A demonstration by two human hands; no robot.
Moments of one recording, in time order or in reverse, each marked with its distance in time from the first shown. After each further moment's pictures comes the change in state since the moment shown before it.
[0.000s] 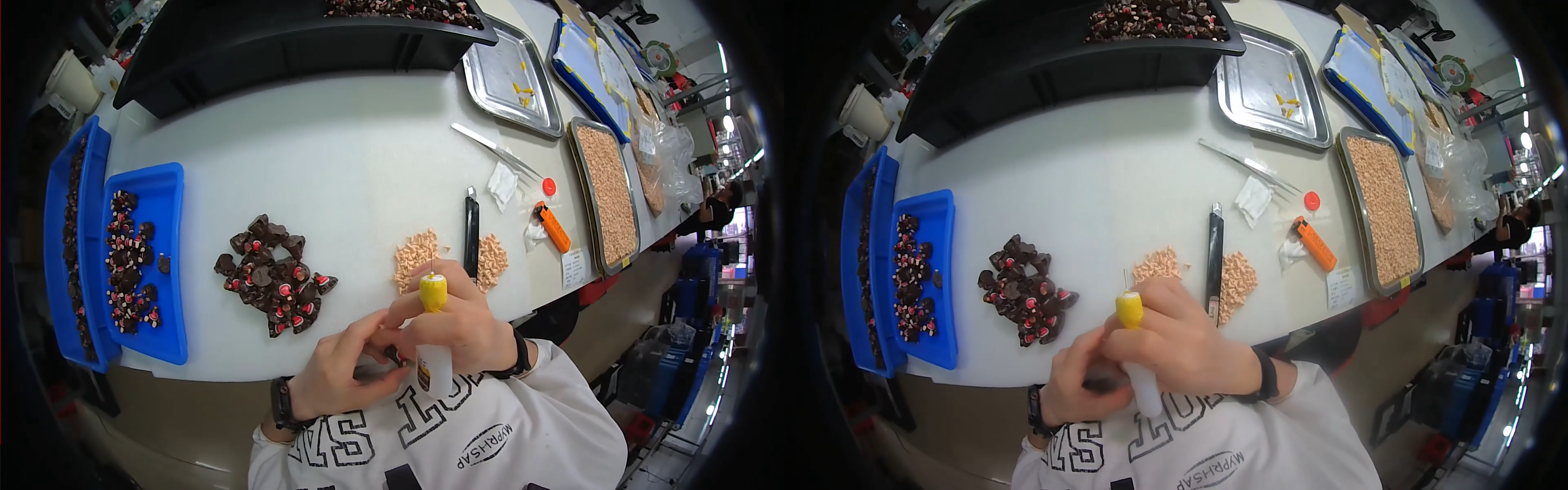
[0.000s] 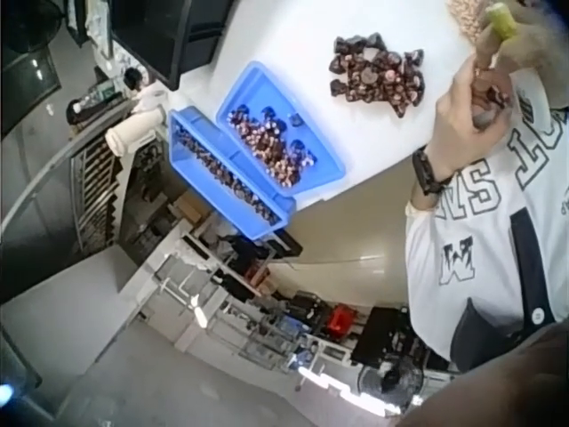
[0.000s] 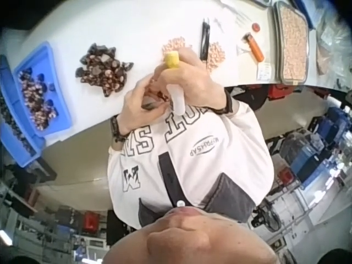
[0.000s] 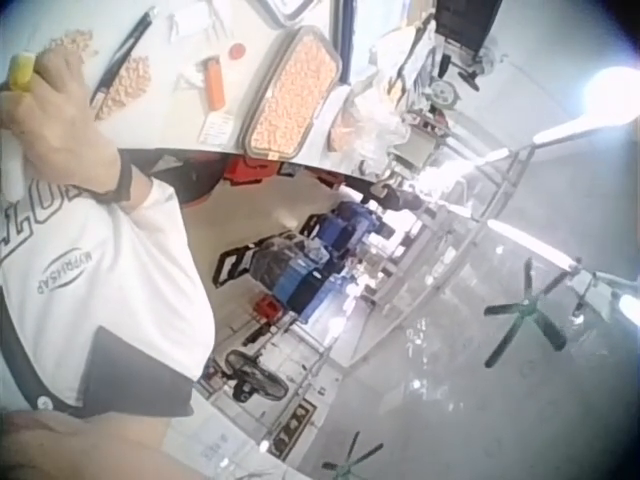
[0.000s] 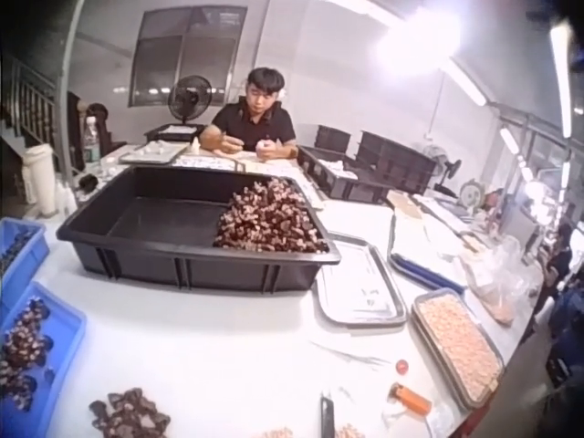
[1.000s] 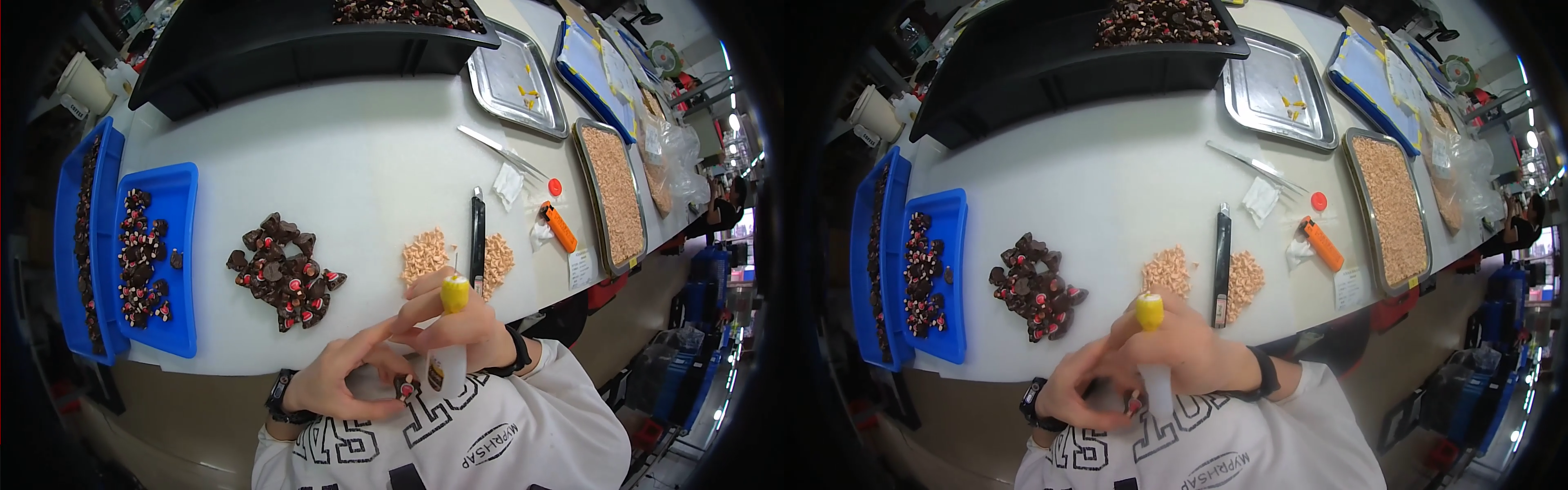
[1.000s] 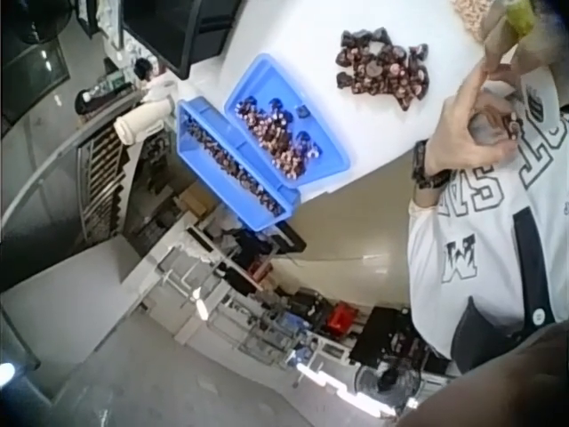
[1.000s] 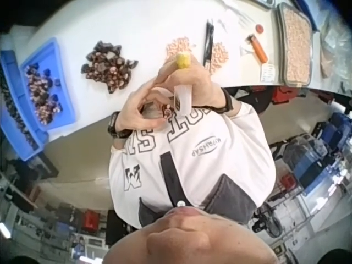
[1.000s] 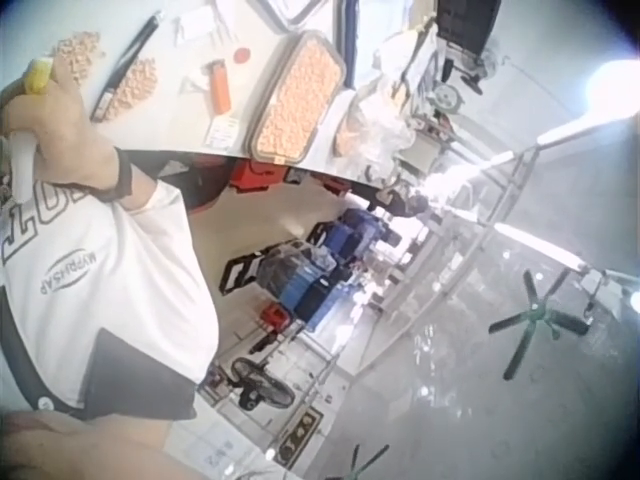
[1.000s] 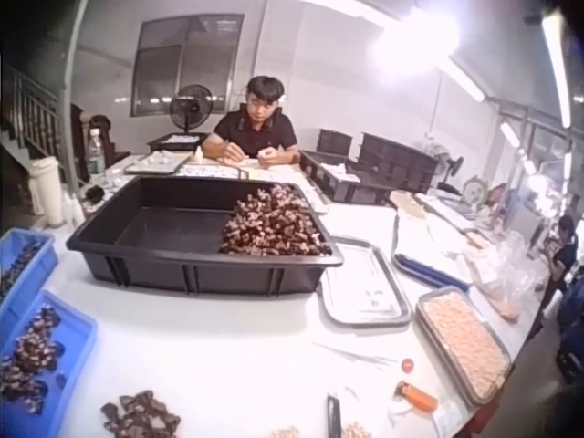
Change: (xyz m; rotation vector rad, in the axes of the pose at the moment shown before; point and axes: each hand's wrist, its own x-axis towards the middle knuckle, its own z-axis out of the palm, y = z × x) left_hand -0.015 -0.009 -0.011 -0.436 -0.258 -0.097; right_hand 0.005 -0.007 -0.002 0.252 0.025 -0.021
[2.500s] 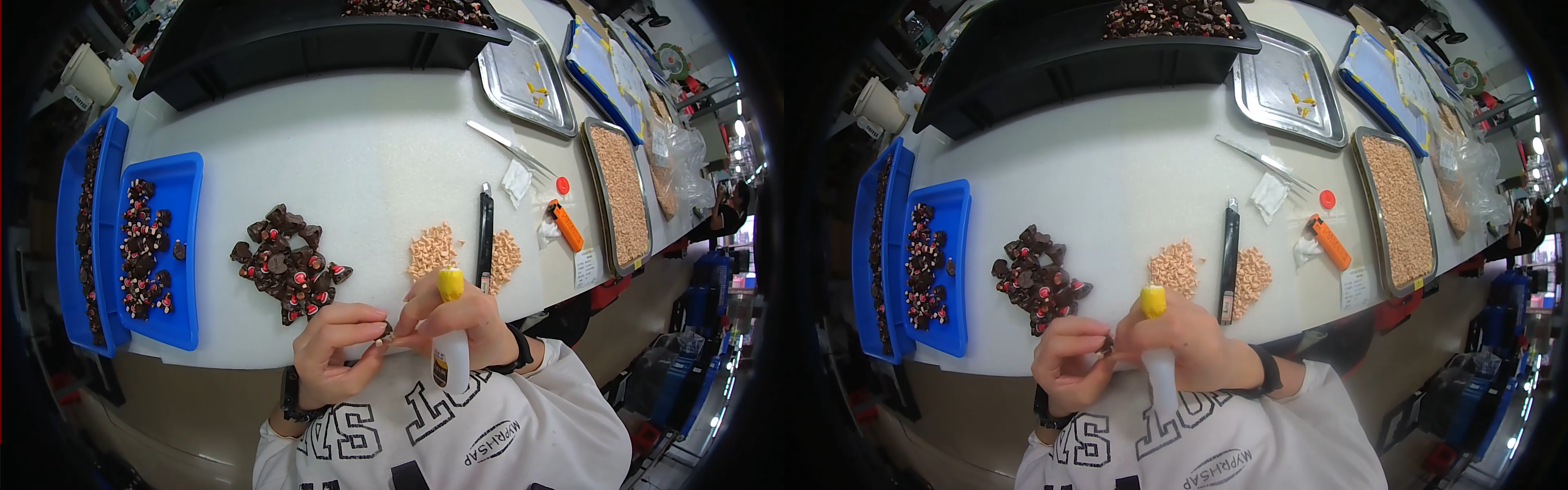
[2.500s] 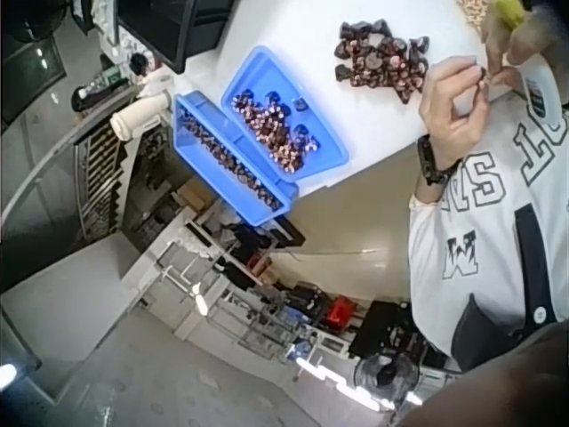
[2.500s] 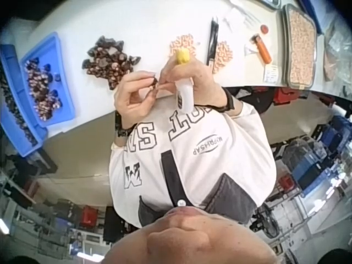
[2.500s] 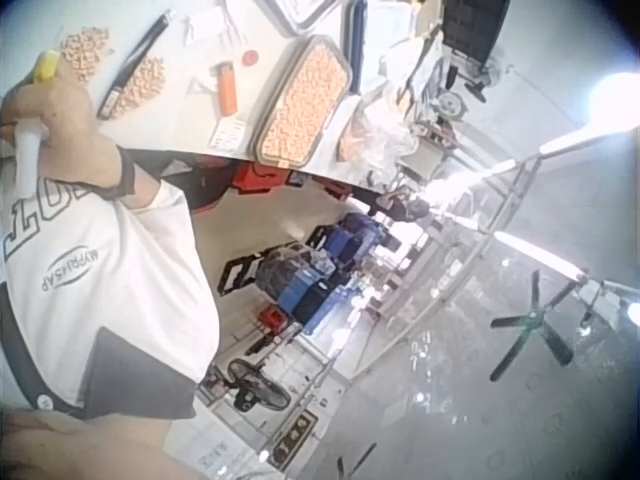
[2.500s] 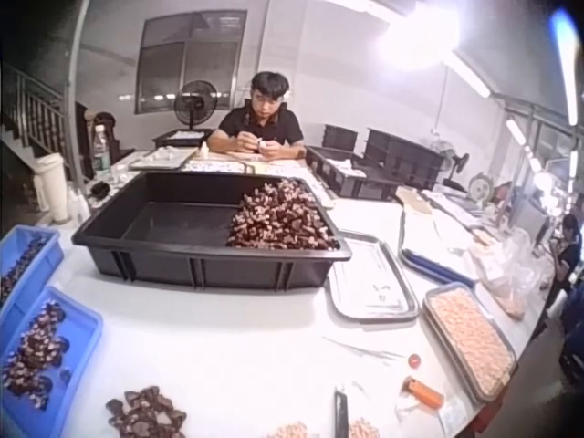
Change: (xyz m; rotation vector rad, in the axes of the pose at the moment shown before) left_hand 0.007 -0.010 0.012 0.417 0.605 0.370; right_hand -0.008 0.005 0.013 0.185 0.080 0.105
